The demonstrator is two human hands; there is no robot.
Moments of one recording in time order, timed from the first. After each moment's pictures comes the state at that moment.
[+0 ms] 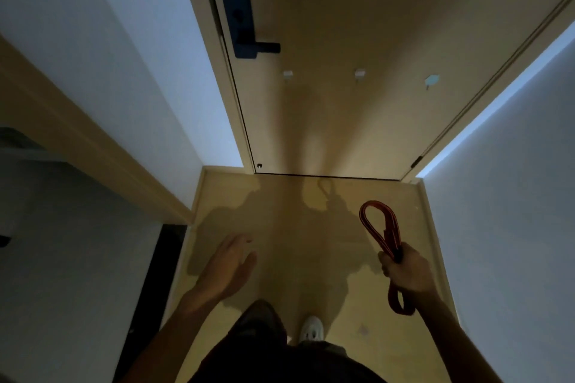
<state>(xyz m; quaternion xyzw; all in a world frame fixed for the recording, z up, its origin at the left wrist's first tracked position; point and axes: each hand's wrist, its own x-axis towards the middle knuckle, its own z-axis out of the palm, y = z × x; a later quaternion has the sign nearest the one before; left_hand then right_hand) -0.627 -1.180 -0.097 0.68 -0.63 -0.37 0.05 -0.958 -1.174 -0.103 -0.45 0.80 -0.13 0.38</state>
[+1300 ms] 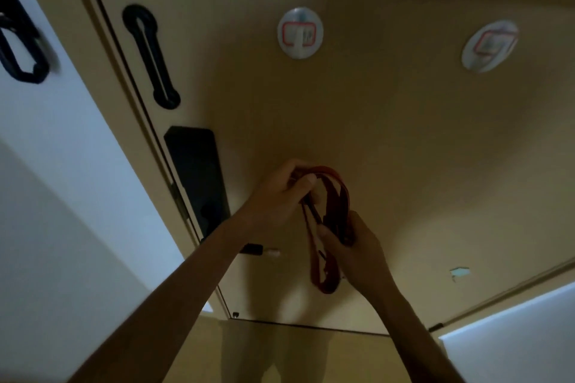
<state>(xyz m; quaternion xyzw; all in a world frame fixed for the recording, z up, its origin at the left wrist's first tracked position) -0.724 -1.732 0.124 0.46 -0.63 -0.49 0.39 -0.885 -1.684 0.067 -0.60 0.60 -0.38 0.37</state>
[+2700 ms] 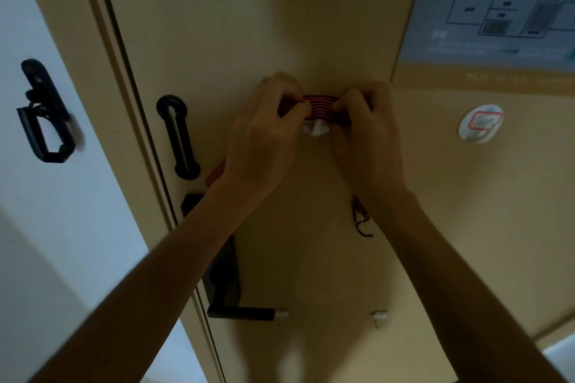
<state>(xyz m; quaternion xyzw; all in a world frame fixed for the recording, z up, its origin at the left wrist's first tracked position) -0.684 -1.813 0.240 0.36 -0.71 0.23 0.56 -0.826 -1.789 0.252 -0.70 0.49 -0.51 -0.08</state>
